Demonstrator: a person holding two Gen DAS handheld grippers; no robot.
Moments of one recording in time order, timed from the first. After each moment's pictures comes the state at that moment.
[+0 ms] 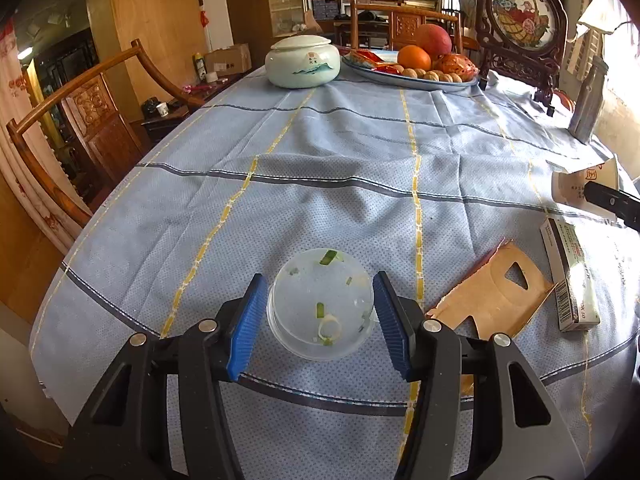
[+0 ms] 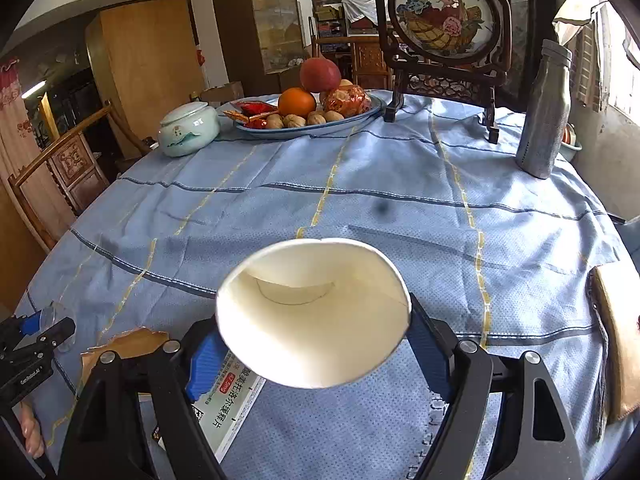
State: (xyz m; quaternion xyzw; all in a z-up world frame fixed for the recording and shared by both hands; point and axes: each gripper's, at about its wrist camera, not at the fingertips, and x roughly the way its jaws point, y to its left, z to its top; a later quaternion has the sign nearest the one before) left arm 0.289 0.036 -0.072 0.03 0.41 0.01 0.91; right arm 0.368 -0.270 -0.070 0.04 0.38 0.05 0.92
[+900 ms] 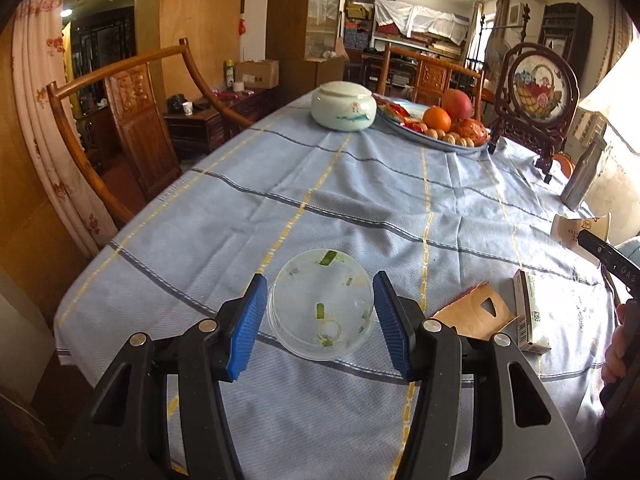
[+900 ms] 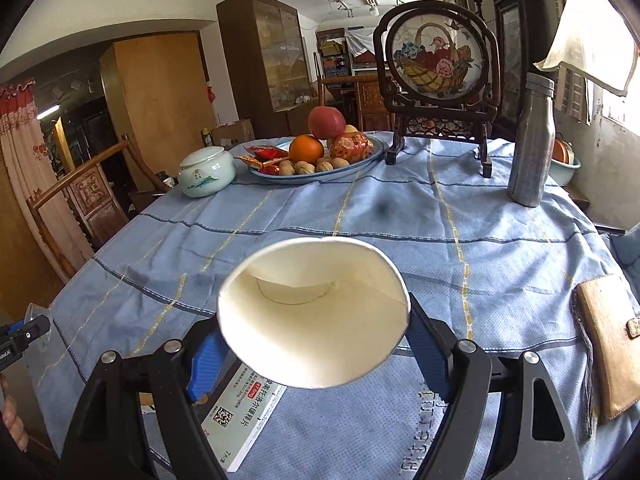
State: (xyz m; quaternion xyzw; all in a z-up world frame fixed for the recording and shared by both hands) left arm 0.238 0.080 -0.013 -0.05 0.35 0.04 0.93; right arm 0.334 -0.276 -0.033 0.06 0.30 0.07 0.95
